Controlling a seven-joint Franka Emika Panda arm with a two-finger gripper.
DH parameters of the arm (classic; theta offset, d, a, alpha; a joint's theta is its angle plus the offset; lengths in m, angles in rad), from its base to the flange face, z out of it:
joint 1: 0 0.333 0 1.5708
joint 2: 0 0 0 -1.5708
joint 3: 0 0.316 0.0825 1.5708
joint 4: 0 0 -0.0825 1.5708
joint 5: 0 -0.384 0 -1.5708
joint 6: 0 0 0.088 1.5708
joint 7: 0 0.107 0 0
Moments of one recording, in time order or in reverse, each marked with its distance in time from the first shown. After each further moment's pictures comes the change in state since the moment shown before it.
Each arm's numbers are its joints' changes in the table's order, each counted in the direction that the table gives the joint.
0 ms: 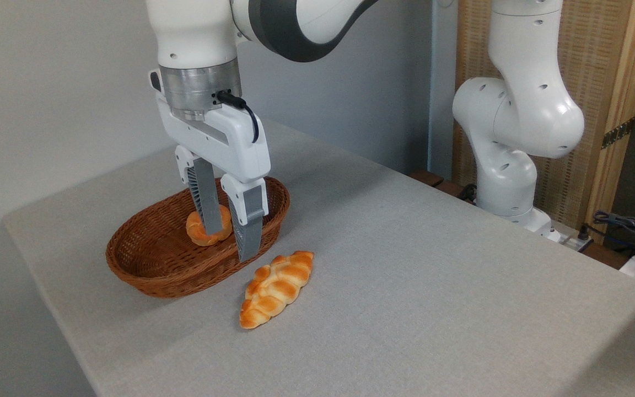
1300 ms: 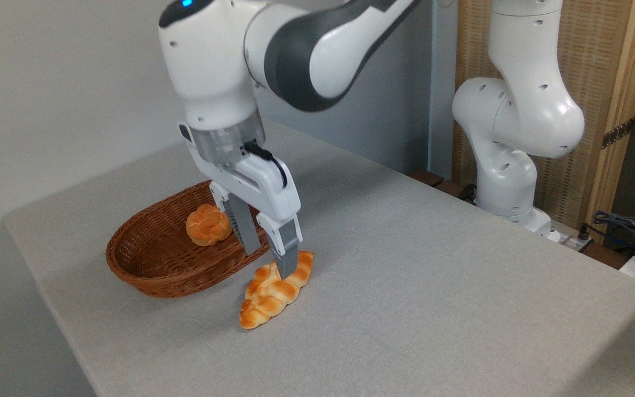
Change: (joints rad) arm 0.009 -0.004 -0.006 -0.150 0.039 -0.013 0.000
